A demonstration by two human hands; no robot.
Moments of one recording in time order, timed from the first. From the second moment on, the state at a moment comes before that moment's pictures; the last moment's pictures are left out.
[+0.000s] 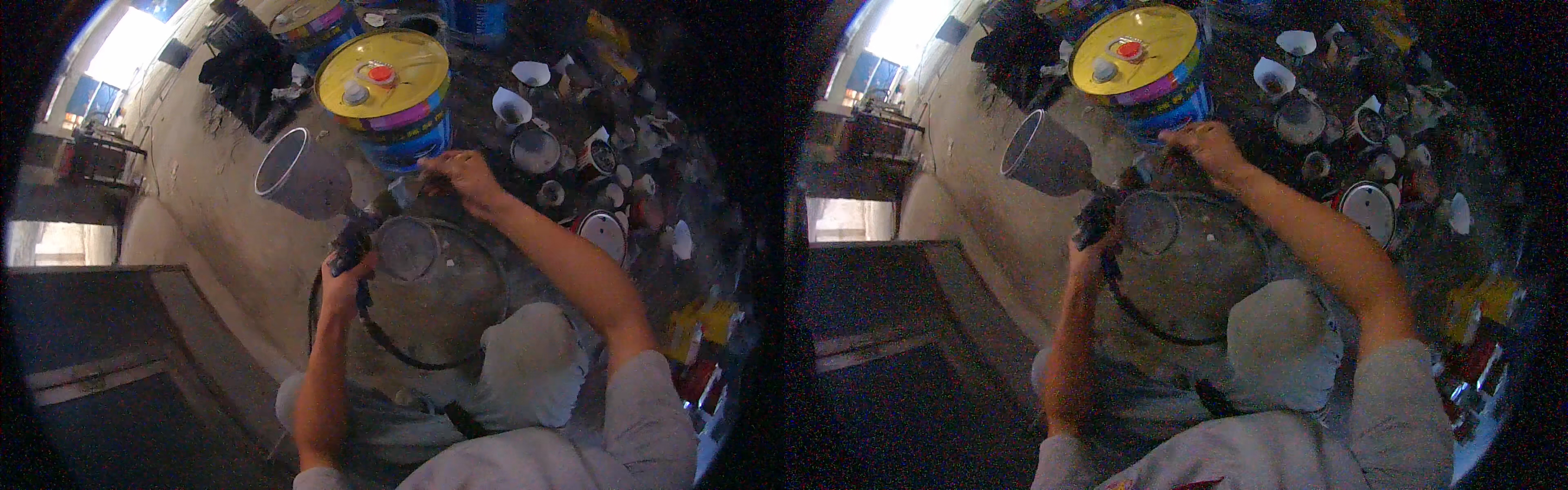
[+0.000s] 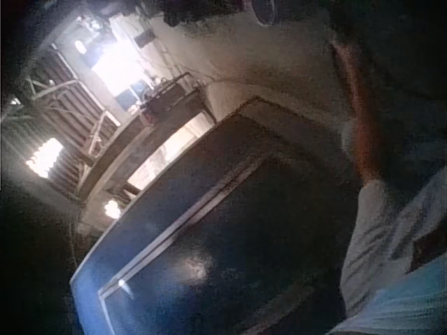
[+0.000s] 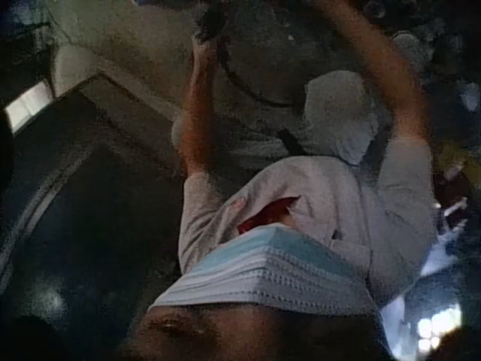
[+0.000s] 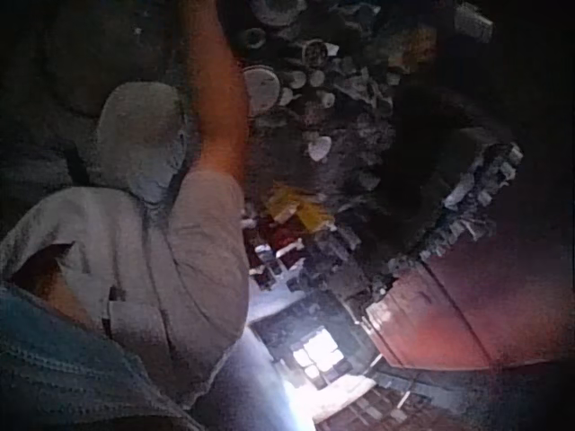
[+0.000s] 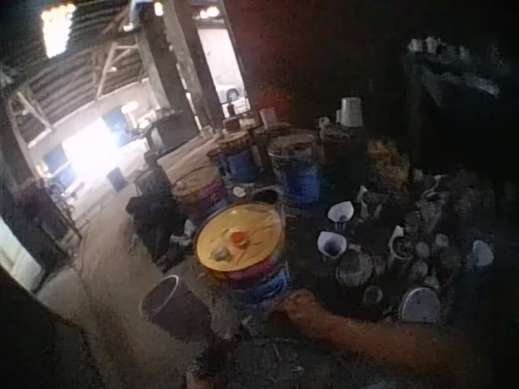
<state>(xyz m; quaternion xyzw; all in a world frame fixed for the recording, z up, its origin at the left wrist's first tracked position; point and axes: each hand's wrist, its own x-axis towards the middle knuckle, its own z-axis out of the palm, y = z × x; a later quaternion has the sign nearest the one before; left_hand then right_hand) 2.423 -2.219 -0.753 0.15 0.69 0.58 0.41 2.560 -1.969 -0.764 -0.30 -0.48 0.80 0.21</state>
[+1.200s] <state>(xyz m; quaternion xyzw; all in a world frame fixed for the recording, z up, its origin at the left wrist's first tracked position) 2.411 -2.220 -0.747 0.08 0.71 0.57 0.40 2.515 -1.901 -0.702 -0.16 -0.92 0.03 0.35</state>
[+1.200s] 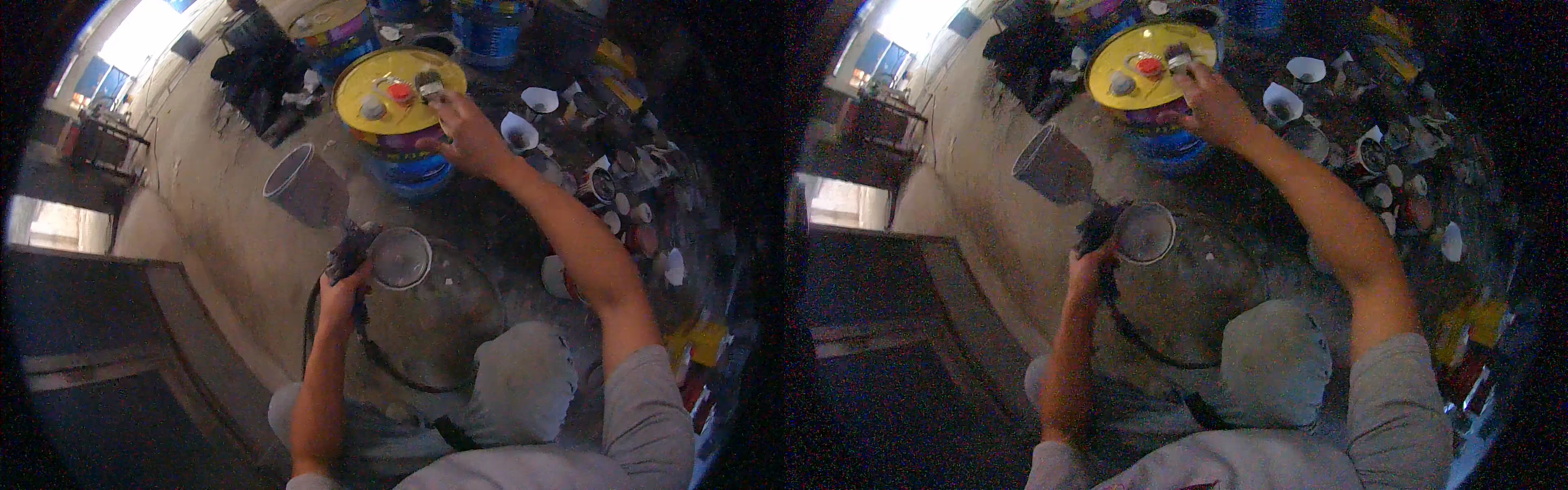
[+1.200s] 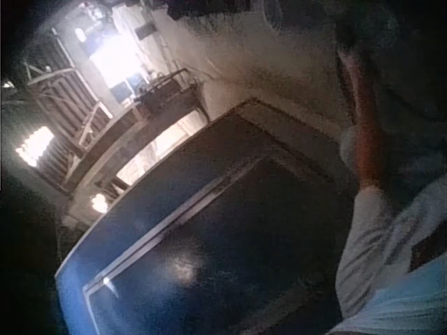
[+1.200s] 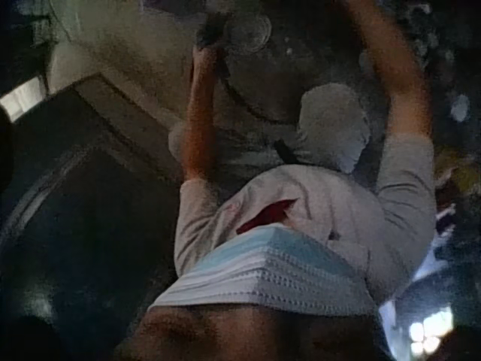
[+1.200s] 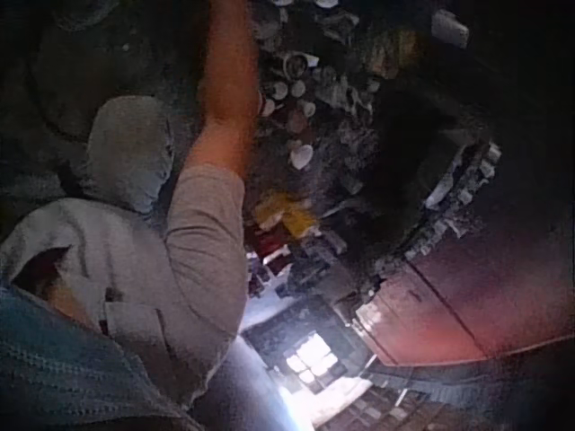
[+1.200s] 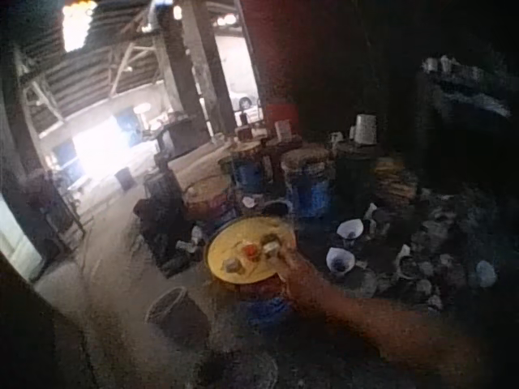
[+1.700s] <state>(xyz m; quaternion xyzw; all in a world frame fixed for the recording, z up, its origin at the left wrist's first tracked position) 2.416 -2.219 -0.742 0.09 0.68 0.60 0.41 2.563 -2.007 -0.755 -0.31 -0.70 0.64 0.01</state>
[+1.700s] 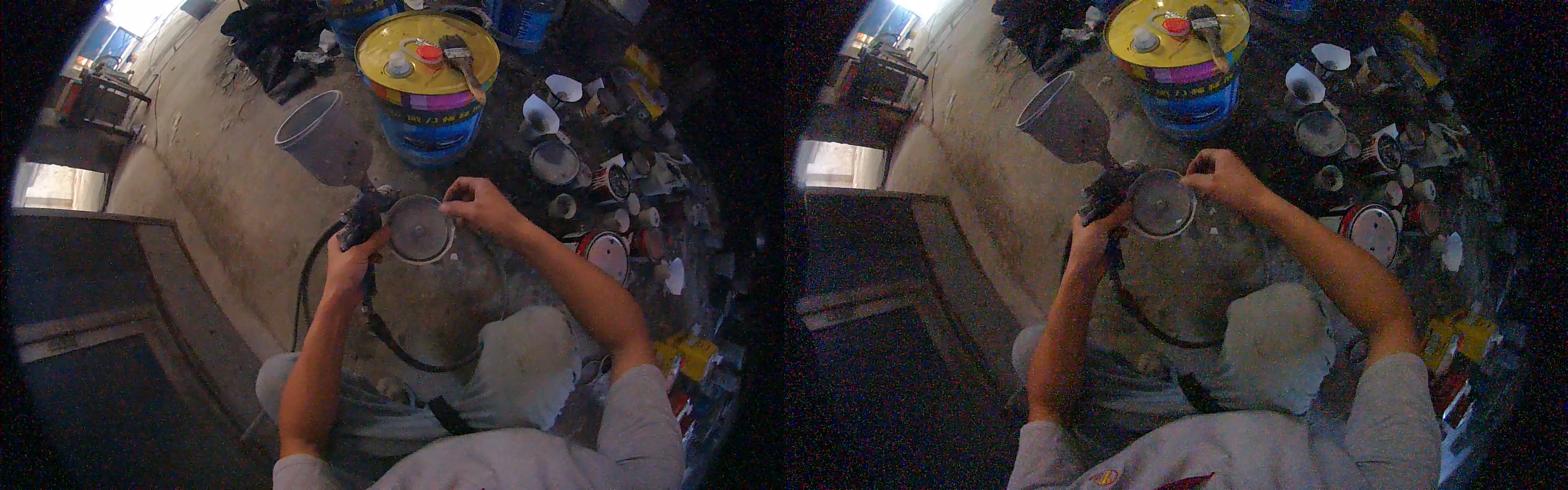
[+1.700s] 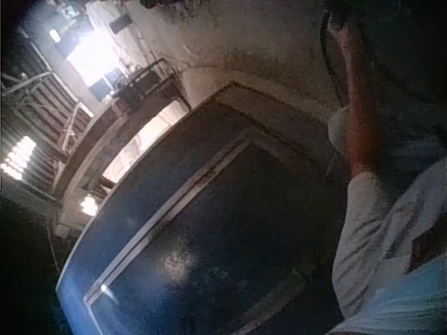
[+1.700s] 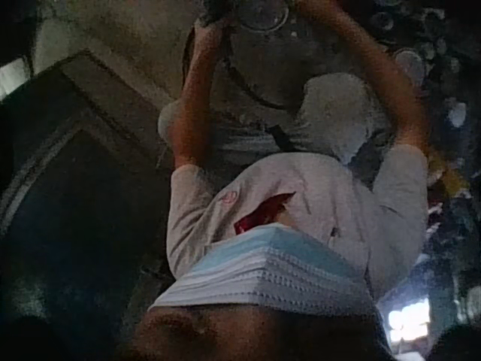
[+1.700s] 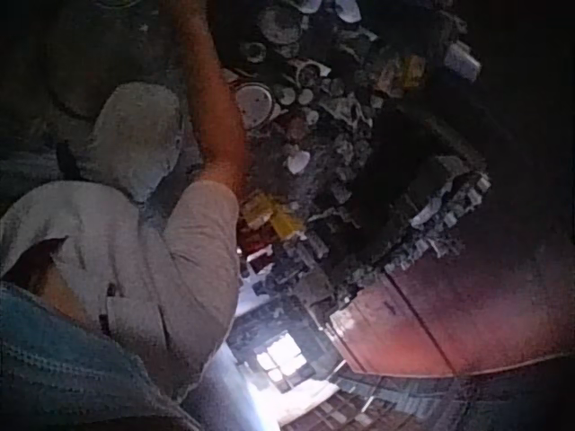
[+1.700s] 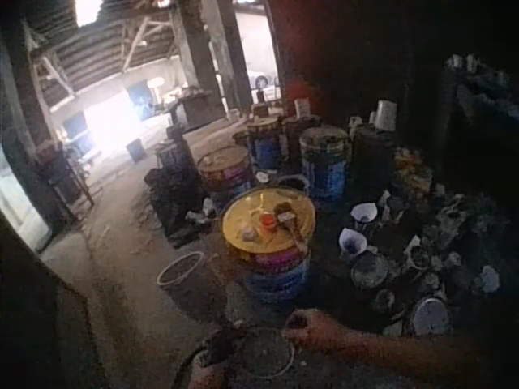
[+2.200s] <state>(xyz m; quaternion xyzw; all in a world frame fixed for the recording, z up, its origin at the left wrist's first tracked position) 2.374 -2.240 -0.723 0.00 0.67 0.64 0.37 2.596 -1.979 -0.765 -0.36 -0.65 0.67 0.09</state>
